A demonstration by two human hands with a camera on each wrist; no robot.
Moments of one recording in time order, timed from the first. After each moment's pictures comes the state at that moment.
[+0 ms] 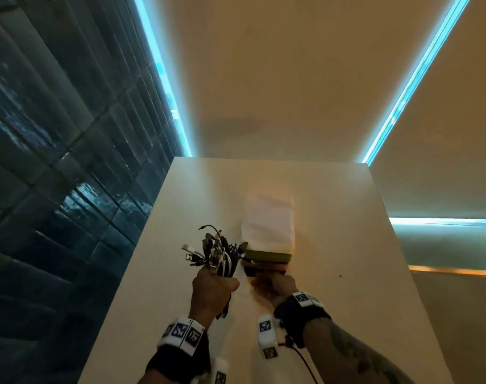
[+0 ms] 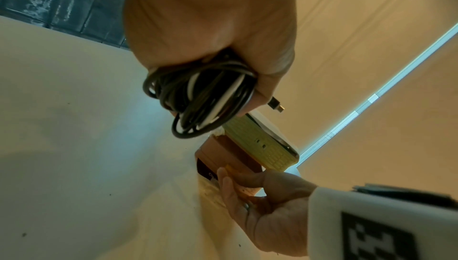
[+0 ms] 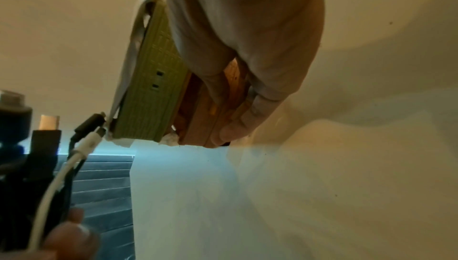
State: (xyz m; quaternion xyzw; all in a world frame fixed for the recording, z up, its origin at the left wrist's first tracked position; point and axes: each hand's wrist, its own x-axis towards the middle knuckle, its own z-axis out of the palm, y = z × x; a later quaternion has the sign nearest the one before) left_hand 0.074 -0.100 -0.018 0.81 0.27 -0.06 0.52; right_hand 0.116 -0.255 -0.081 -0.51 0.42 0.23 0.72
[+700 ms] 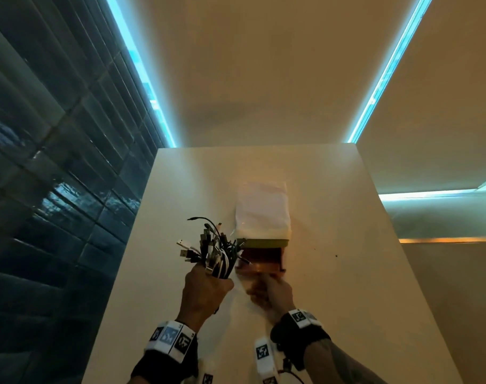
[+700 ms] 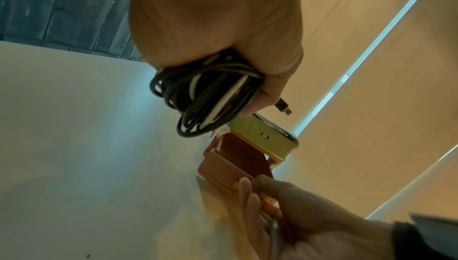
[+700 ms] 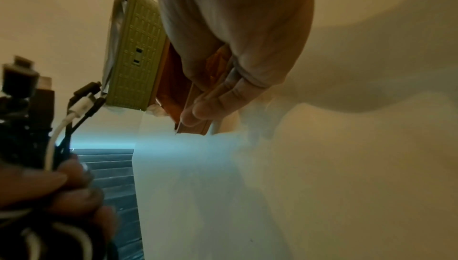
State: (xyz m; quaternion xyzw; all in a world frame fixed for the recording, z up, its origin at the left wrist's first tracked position) left_hand 0.066 -0.081 -0.022 0.85 0.20 -0.10 0.48; right_hand 0.064 -0.237 -0.098 -0.48 0.42 0.15 0.76
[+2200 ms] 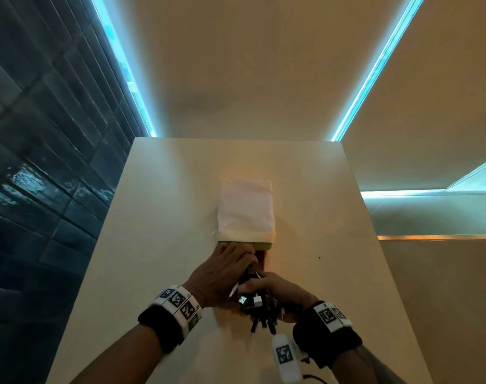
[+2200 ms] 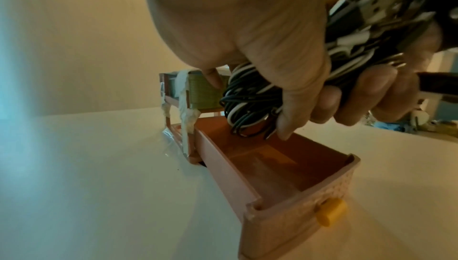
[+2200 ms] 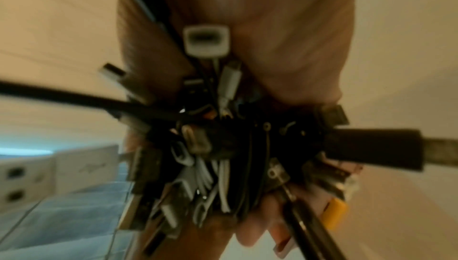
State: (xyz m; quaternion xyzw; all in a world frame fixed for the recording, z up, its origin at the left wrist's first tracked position) left_hand 0.122 -0.113 -0.043 0.89 -0.44 -0.07 0.13; right_hand 0.085 -0.293 -0.026 -0.47 0.12 0.45 0.75
